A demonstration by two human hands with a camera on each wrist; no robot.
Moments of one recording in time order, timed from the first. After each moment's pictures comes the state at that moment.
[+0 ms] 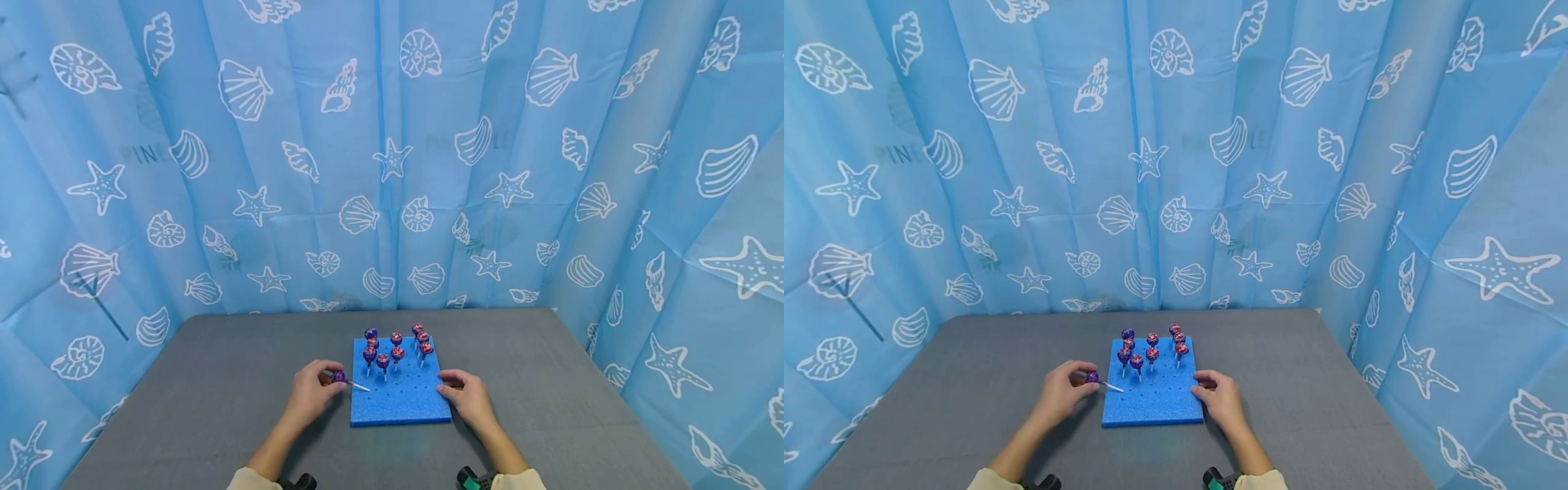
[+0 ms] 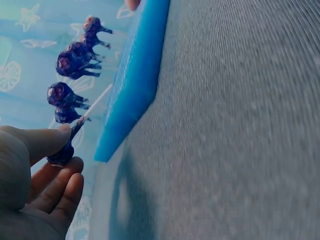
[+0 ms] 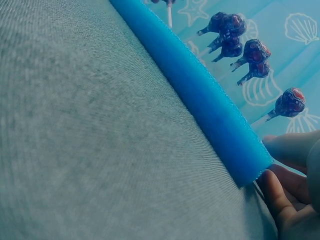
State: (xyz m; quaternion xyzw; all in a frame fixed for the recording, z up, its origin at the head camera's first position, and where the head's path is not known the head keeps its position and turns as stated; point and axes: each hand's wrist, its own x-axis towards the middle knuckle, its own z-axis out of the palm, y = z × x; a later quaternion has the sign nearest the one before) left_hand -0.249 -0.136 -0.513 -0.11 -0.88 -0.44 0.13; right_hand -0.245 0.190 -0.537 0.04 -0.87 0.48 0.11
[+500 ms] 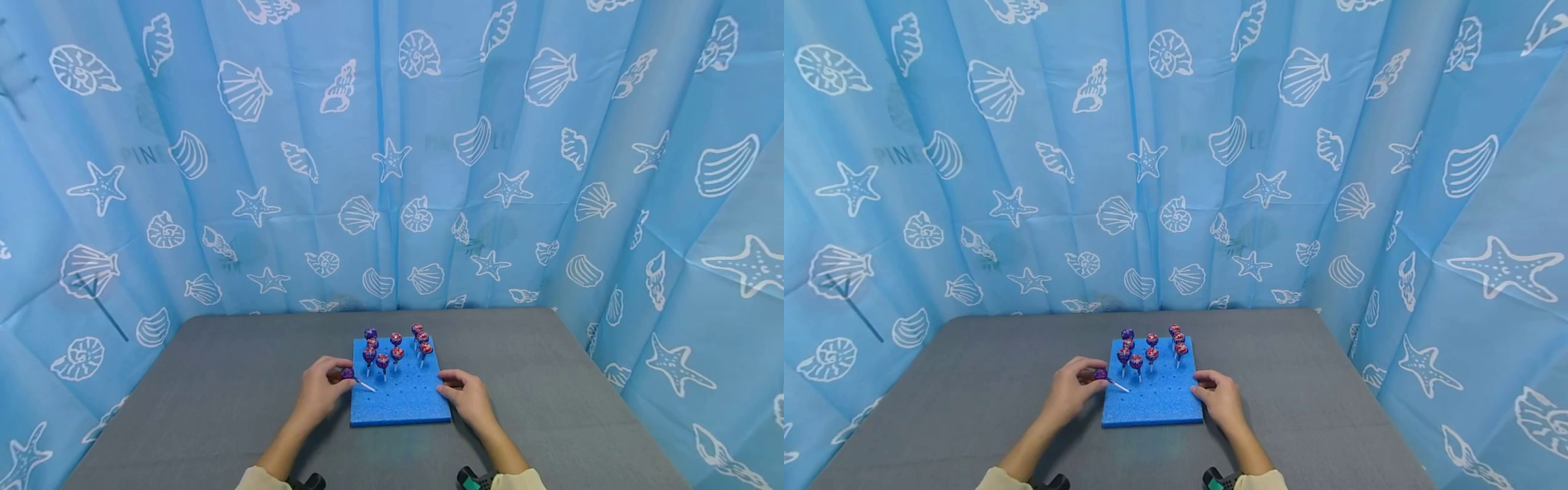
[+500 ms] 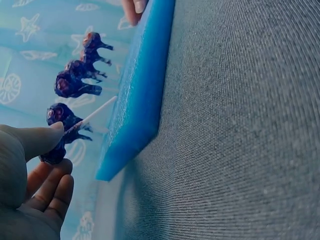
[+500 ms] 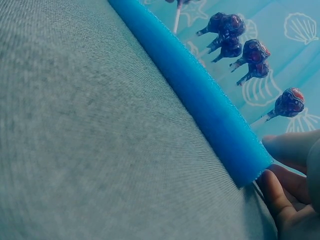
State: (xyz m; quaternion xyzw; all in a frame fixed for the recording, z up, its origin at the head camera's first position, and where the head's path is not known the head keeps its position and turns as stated) left_hand -0.245 -0.116 -0.504 -0.12 -0.87 -0.45 0.15; right_hand -0.245 0.191 -0.536 0.05 -0.86 0.49 0.11
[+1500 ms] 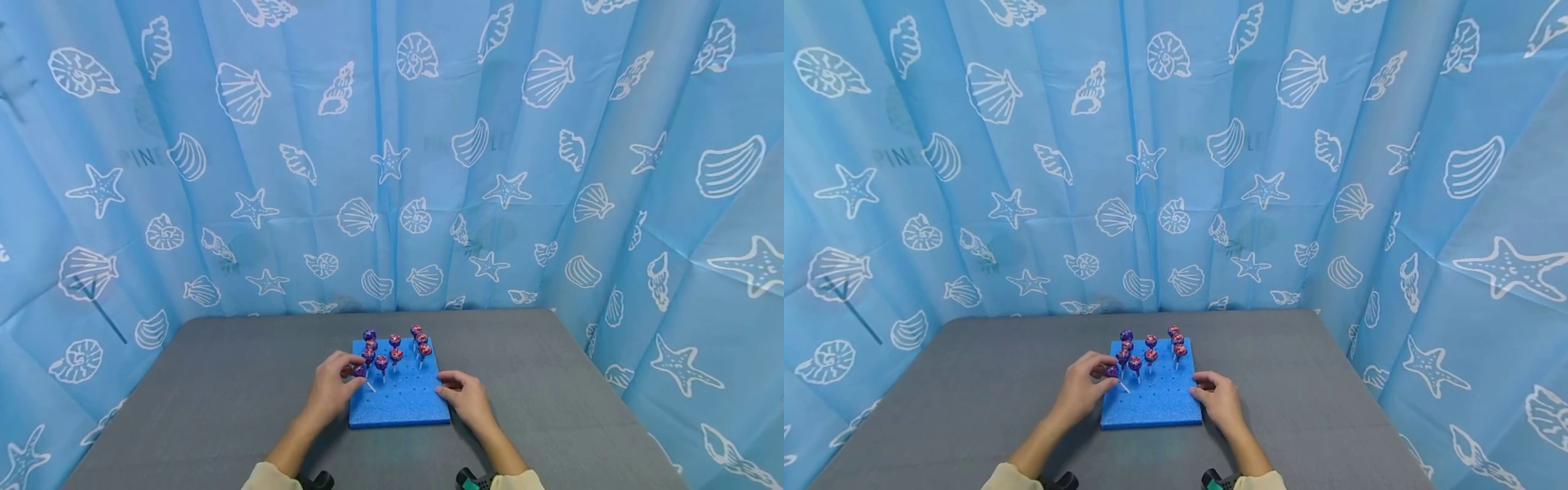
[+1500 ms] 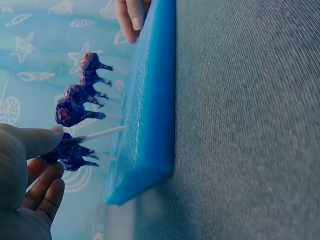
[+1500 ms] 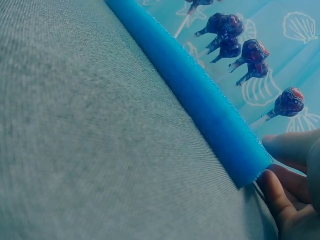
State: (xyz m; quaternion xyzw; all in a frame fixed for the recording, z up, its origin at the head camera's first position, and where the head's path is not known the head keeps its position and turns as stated) left_hand -0.249 -0.093 -0.497 -0.18 -0.87 -0.40 0.20; right_hand -0.245 0.191 -0.538 0.05 -0.87 0.48 0.13
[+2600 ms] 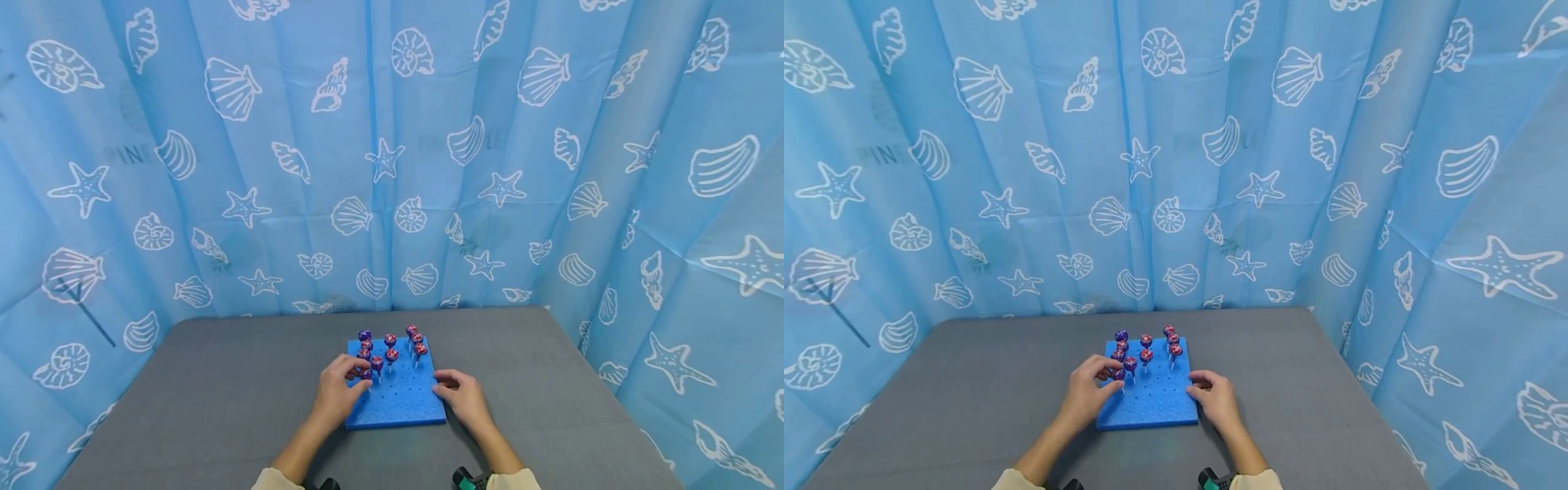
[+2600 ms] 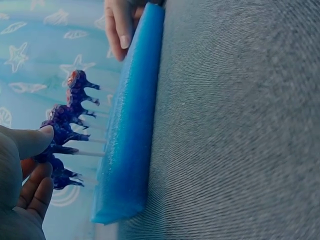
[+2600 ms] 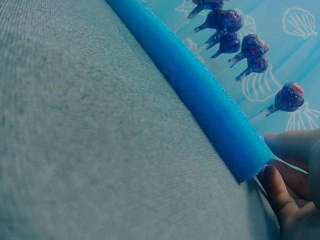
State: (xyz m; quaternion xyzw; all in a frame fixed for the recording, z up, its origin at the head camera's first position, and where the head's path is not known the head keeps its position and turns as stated) left_hand -0.250 -0.076 -0.507 -0.19 -0.86 -0.42 0.23; right_hand -0.248 0.192 -0.538 0.05 -0.86 0.49 0.13
